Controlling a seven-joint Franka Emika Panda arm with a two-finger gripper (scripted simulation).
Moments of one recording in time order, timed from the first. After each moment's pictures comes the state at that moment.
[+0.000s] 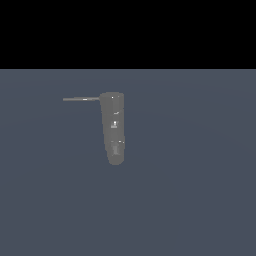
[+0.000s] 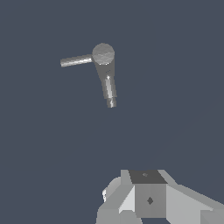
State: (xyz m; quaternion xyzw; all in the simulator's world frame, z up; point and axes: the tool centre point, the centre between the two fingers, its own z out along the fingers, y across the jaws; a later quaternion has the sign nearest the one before) arm -0.249 0.008 0.503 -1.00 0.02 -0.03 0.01
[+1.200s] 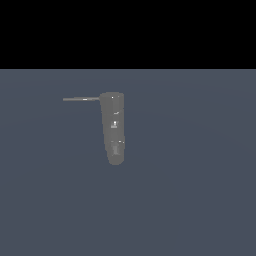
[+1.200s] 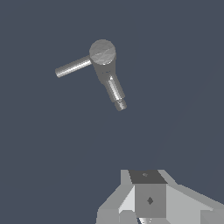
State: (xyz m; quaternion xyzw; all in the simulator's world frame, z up) arm -0.224 0.062 0.453 -0.99 0.13 -0.03 0.01
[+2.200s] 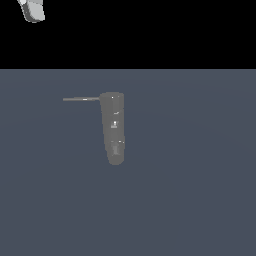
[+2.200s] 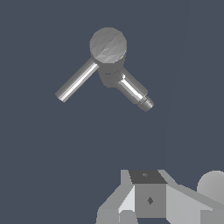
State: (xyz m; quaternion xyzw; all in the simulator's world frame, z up) arm -0.153 0.141 0.367 -0.95 0.33 -0.02 0.01
